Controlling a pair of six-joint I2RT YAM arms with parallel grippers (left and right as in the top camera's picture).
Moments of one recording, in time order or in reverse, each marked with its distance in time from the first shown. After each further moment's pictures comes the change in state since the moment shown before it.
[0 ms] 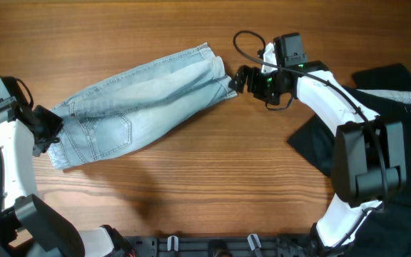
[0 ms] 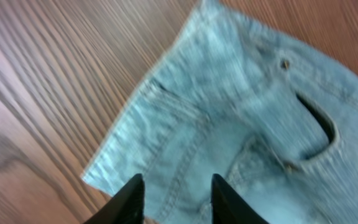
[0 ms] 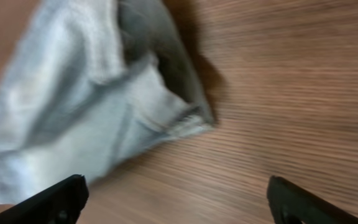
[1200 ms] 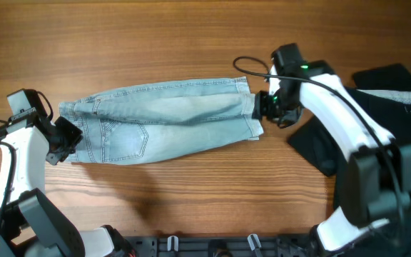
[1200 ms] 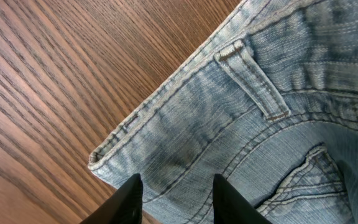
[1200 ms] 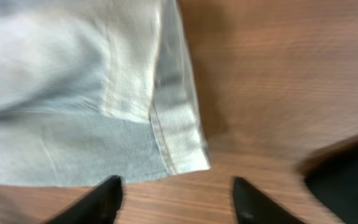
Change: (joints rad) left arm -0.040 0.001 -0.156 0.088 0.061 0.061; right arm 0.034 -0.162 0.002 -0.437 0.252 -0.061
